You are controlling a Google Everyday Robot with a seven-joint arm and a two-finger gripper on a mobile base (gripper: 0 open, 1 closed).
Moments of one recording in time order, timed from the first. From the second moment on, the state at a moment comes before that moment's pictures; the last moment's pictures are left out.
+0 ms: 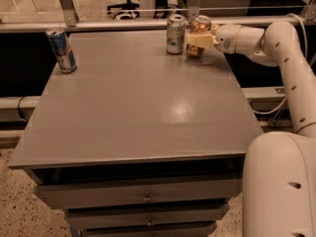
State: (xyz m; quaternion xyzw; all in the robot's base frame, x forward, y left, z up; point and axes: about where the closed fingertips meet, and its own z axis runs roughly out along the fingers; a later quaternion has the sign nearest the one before) arm 0.827 -0.156 0.900 -0.35 0.64 0.33 0.59
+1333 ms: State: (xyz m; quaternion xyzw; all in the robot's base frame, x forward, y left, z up) arm 0.812 -0.139 0.899 -0.43 0.63 0.33 0.56
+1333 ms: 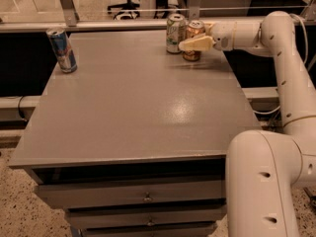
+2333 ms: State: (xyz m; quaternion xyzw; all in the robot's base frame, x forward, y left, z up) arm 0.773 -0.212 0.945 -0.43 0.63 0.27 0.58
